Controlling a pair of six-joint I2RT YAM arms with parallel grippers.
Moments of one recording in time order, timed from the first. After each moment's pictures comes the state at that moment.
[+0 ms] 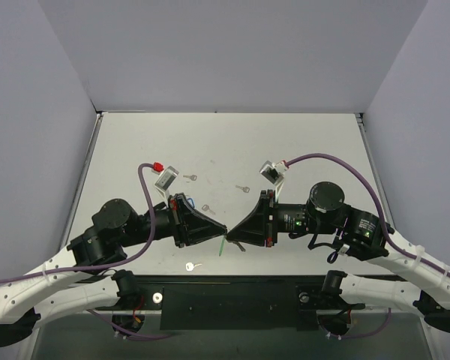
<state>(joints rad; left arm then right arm) -1.09 0.70 0.90 -0.08 0.27 -0.94 1.08 0.88 1.10 -0.34 -0.37 0.72</state>
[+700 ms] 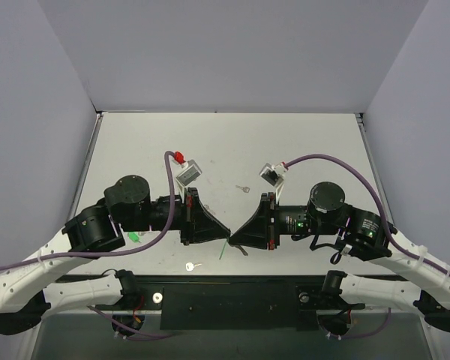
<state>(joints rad) -1.09 0.88 1.22 -0.48 0.36 -0.73 1.09 0.88 1.12 -0.39 -0.38 0.73</state>
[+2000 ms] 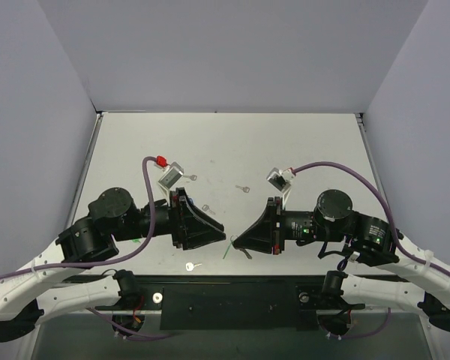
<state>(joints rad) -1.09 0.80 1.14 -0.39 0.31 -0.77 1.13 0.82 1.08 -0.41 -0.32 0.74</state>
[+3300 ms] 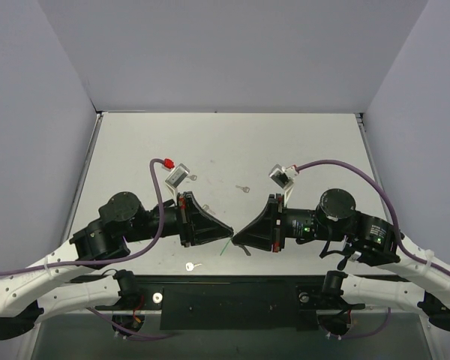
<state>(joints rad) -1.11 0.78 1.00 -0.16 0.29 -0.91 1.14 0.82 1.09 -0.37 -0.29 0.73</state>
